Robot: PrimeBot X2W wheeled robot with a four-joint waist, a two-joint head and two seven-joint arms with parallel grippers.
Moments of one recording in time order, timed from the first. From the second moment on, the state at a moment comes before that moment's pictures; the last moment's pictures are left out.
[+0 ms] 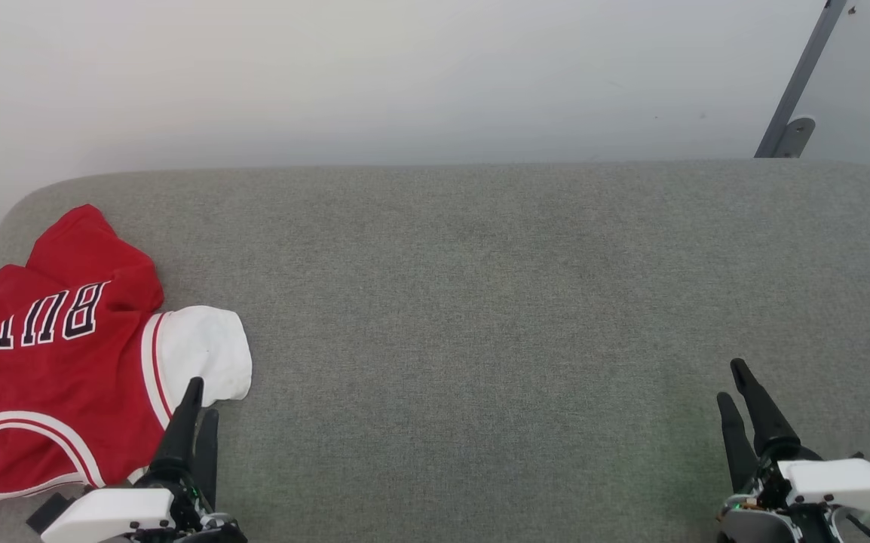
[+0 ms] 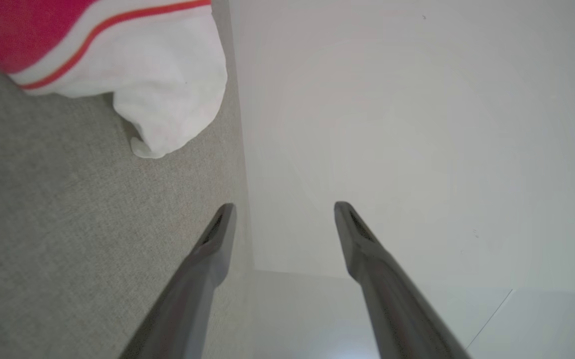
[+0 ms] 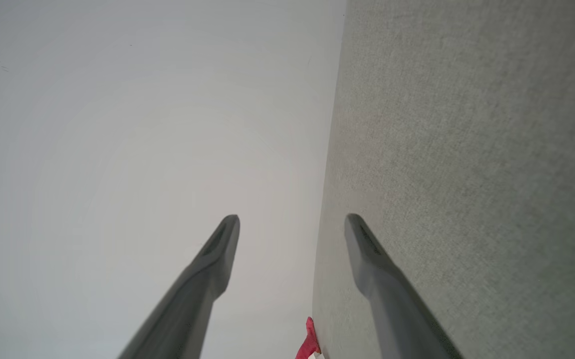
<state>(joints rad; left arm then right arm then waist) -0.05 0.03 0.11 0.31 -1.61 -0.13 0.11 -0.05 -0.04 -0.11 0.31 1.61 0.13 0.11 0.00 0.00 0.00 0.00</state>
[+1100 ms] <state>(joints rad) -0.10 0.11 0.09 0.27 -1.00 -0.12 -0.04 -0.22 -0.17 0.03 0.38 1.23 0.13 -0.04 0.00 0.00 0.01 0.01</state>
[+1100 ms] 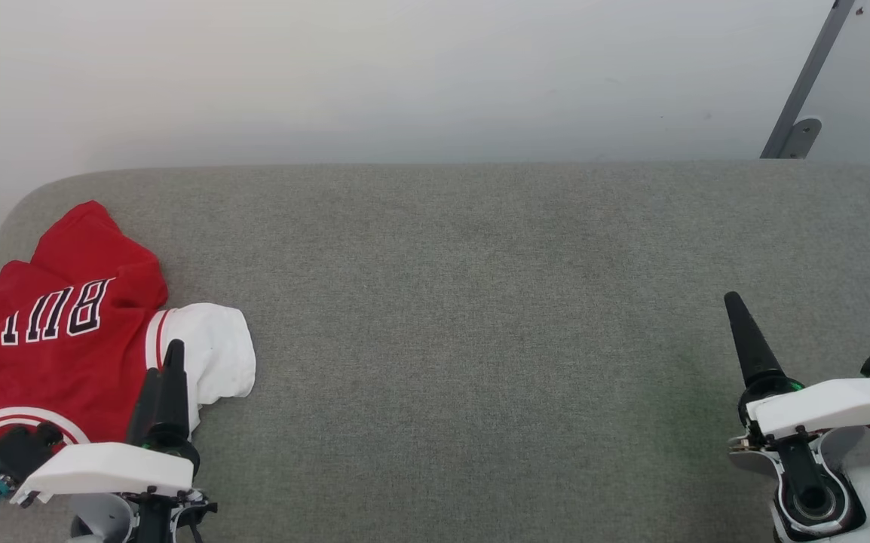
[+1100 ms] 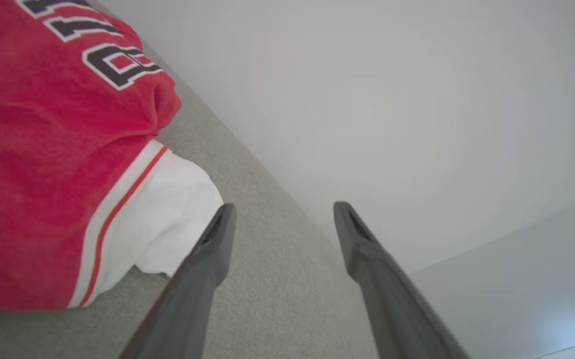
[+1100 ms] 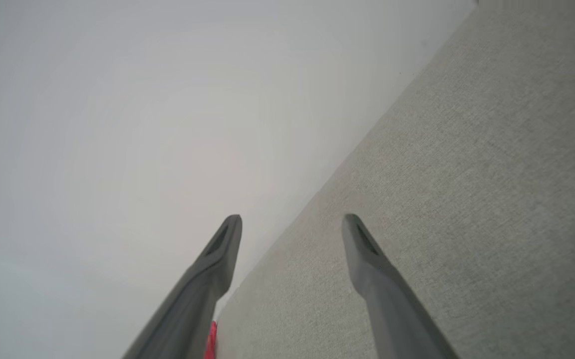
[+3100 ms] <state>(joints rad) -0.14 0.20 0.02 0.31 -0.33 -0.10 -0.20 -0.33 -0.26 0.06 0.45 0.38 0.13 -0.20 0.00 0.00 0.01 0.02</state>
